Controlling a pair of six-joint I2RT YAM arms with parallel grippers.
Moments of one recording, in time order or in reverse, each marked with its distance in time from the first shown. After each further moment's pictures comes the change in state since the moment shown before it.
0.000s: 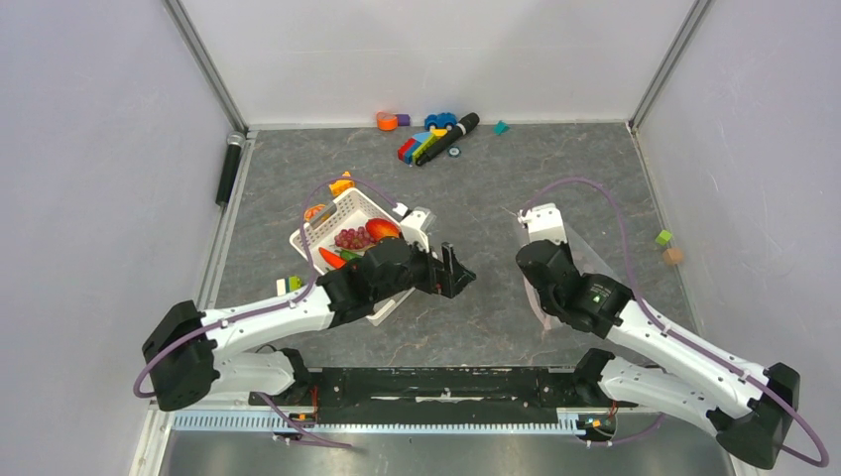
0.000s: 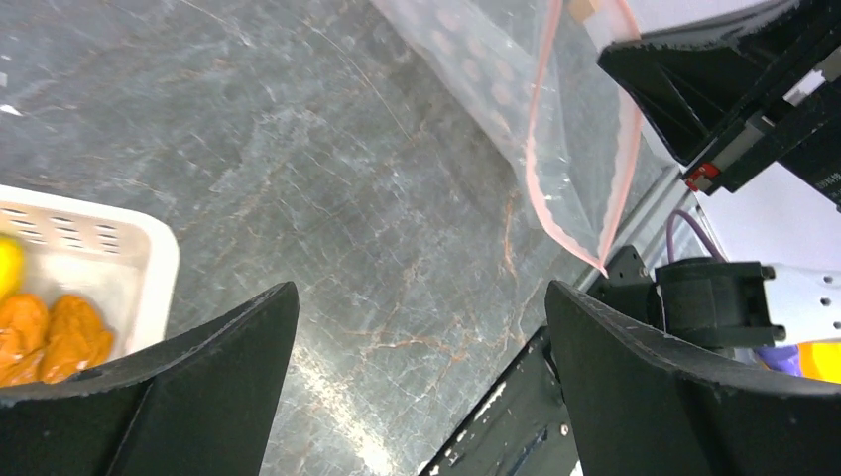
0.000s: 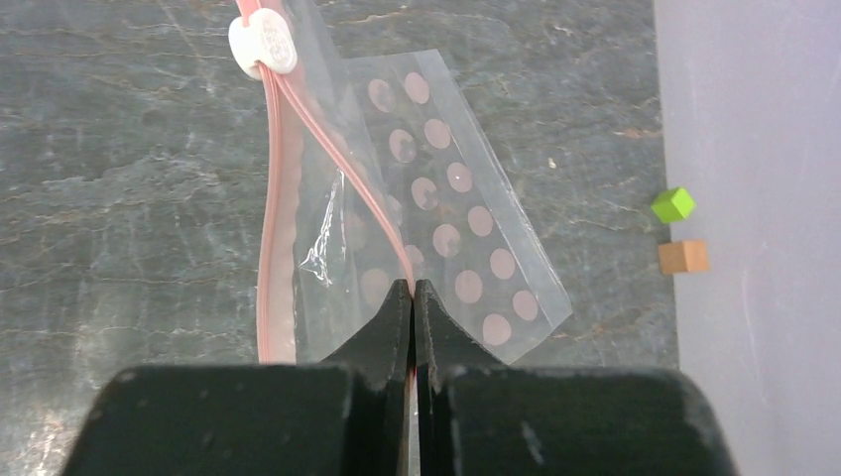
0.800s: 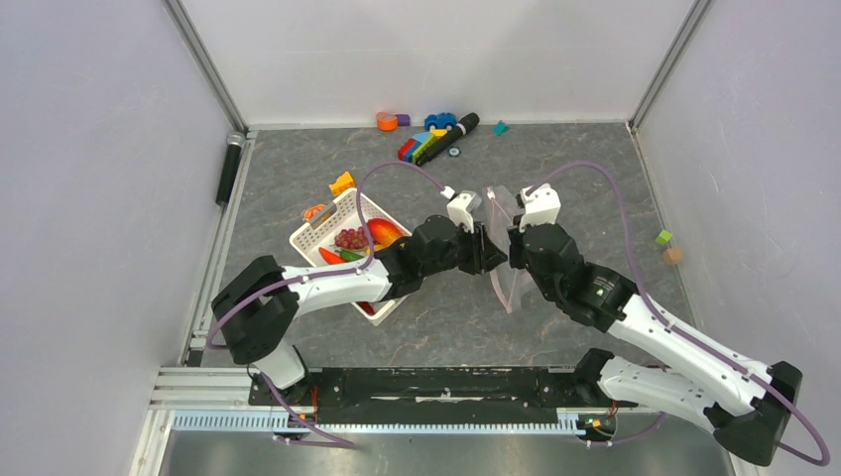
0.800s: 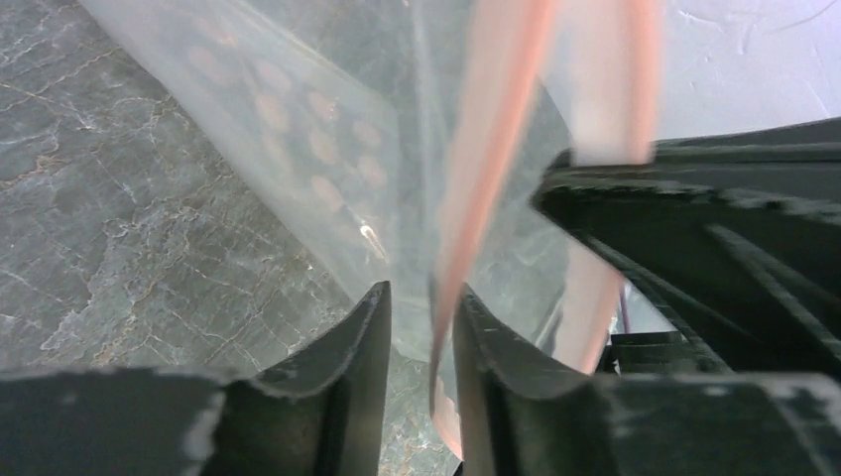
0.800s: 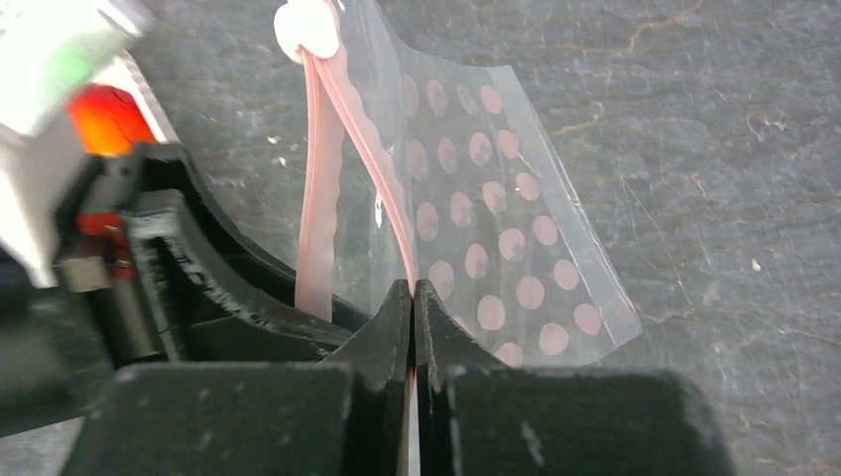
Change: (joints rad) left arm 0.006 0.392 0.248 0.206 0.101 -0.044; right arm -0.010 0.045 0.100 0.189 -0.252 0.070
